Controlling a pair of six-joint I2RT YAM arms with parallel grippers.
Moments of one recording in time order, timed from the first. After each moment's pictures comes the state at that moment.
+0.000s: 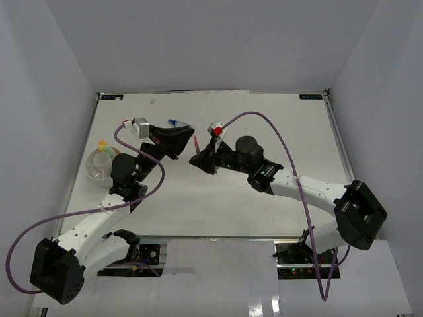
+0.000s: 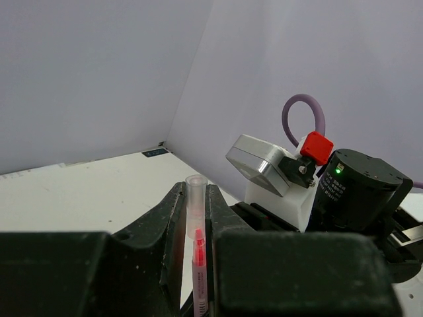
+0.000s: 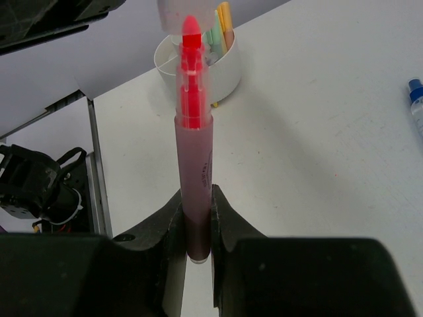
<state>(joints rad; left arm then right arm) -0.49 0.95 0.59 0.82 0.30 -0.51 0.90 1.42 0.90 0.44 -0.35 0.23</state>
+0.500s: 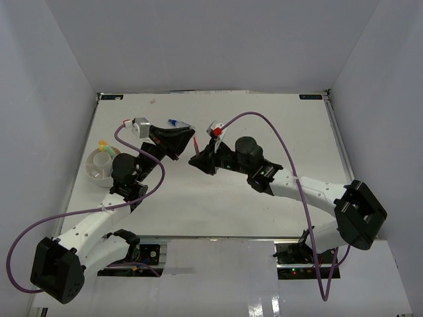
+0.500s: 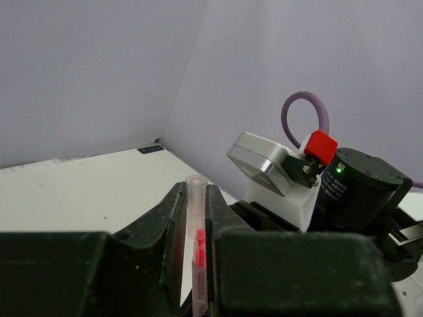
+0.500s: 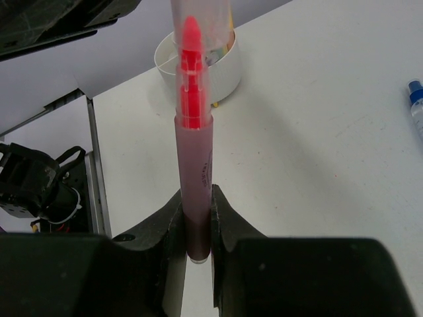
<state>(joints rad) -0.48 0.96 0.58 0.82 0.32 -0.53 0.91 1.42 0.90 0.44 -0.35 0.22</state>
